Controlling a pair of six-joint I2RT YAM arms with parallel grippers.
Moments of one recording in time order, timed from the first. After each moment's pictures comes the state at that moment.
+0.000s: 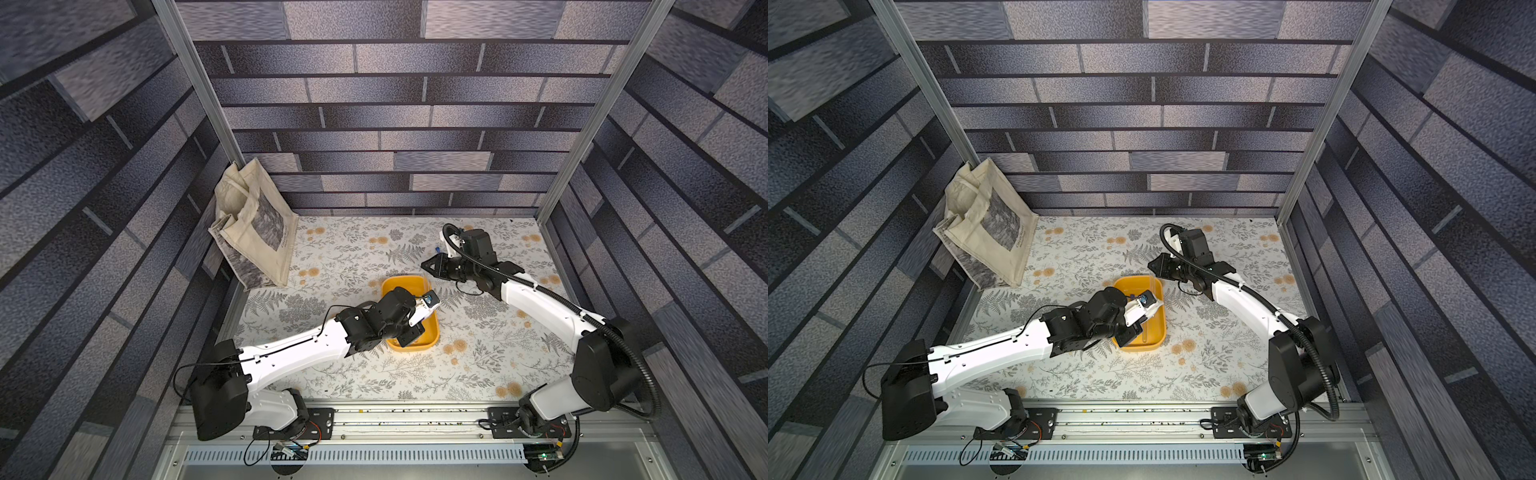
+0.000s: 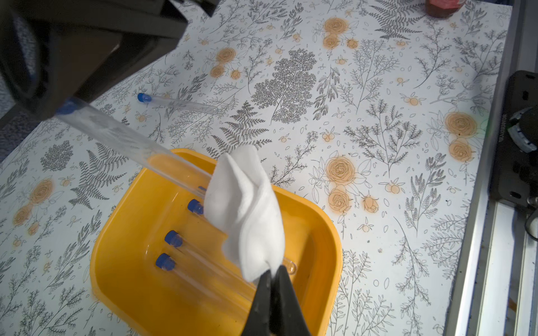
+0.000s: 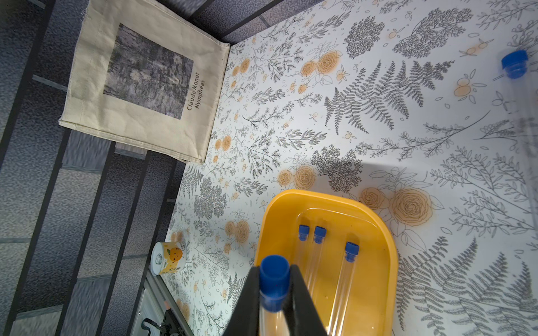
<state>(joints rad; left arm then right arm) -0.97 1.35 0.94 -0.28 -0.01 0.15 0.50 1.51 1.13 -0.25 -0.42 0.60</state>
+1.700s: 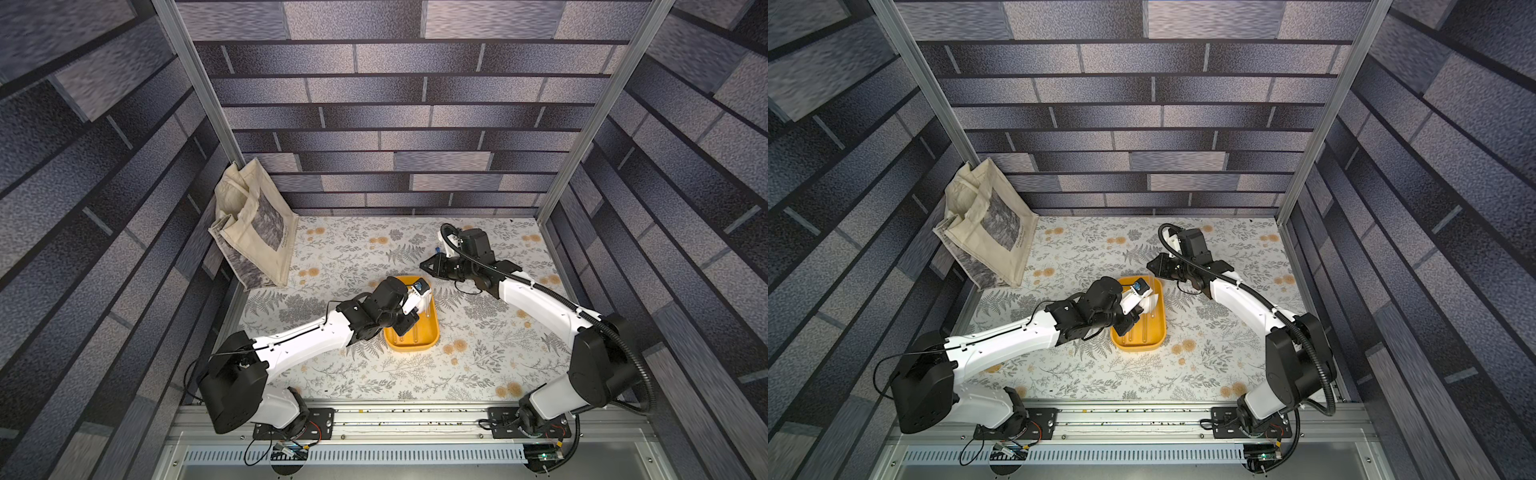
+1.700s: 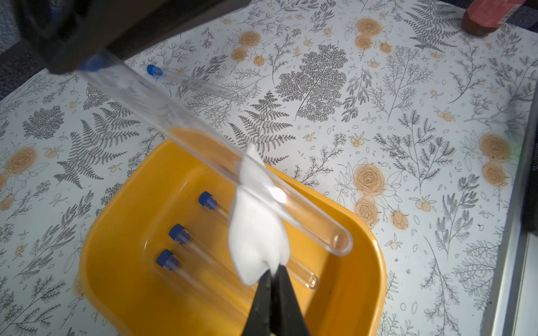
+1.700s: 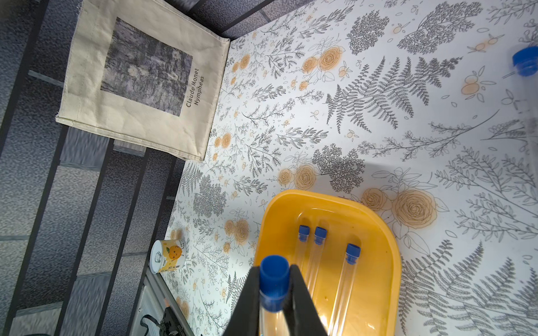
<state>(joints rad) -0.89 1.39 0.89 -0.20 0.09 0.11 0.50 1.54 1.14 -0.25 -0.44 0.59</state>
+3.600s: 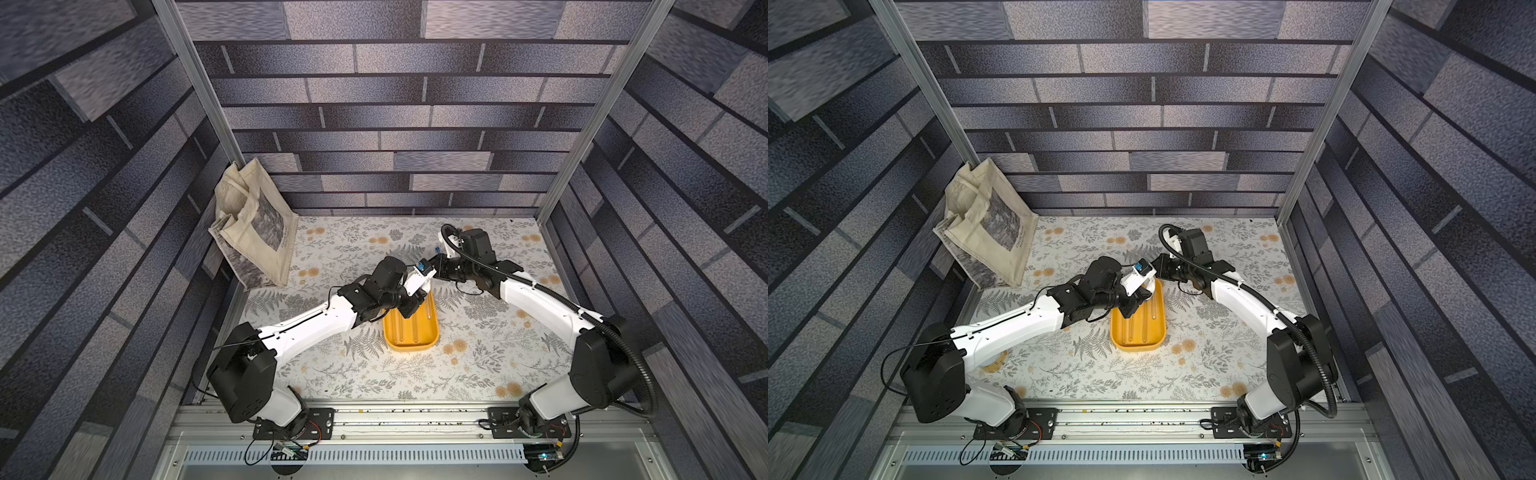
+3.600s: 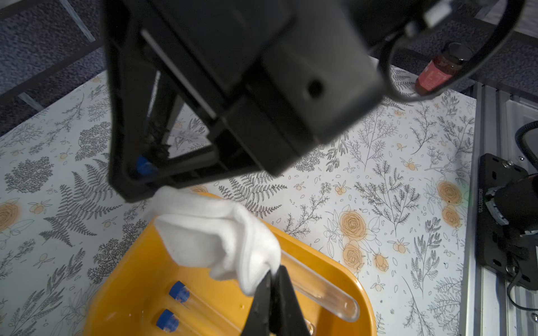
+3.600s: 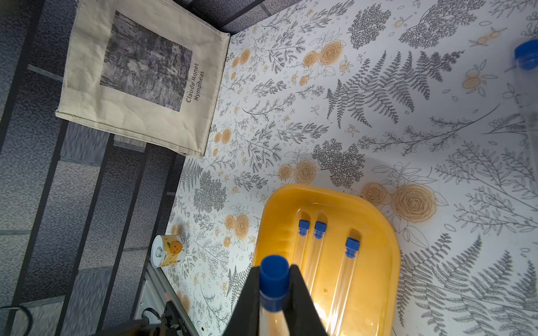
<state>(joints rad) -0.81 1.47 1.03 -0.18 0.26 0.12 0.49 1.53 1.14 -0.27 -0.45 0.58</state>
